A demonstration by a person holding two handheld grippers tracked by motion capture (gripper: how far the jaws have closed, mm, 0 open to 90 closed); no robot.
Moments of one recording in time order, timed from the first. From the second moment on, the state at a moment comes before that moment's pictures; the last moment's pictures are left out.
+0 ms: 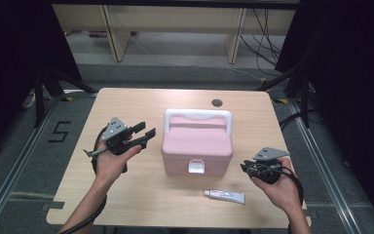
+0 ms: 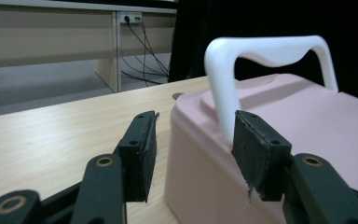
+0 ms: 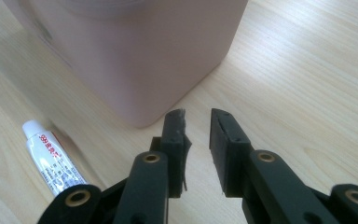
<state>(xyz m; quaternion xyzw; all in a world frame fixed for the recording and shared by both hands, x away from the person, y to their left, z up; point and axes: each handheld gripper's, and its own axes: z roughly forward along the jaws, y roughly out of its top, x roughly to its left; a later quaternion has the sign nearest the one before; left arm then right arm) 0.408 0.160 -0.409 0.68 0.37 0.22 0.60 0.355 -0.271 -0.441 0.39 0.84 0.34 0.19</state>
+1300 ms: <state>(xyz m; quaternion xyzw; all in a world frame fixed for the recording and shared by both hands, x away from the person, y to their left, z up) 0.443 0.108 -0.394 0.68 0.44 0.17 0.56 0.354 -0.265 -0.439 0.39 0.83 0.35 0.20</state>
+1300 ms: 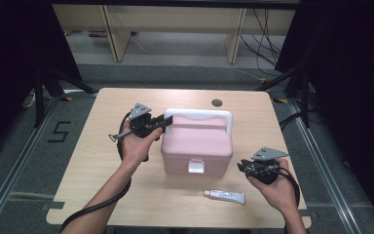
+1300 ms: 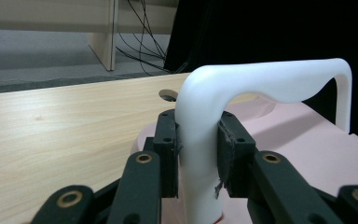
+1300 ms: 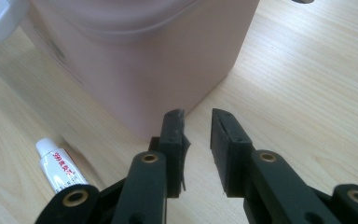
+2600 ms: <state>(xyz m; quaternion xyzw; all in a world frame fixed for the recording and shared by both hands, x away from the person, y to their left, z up) 0.456 0.113 -0.376 0.68 0.46 0.12 0.56 0.342 -0.238 -0.409 0.39 0.76 0.47 0.21</state>
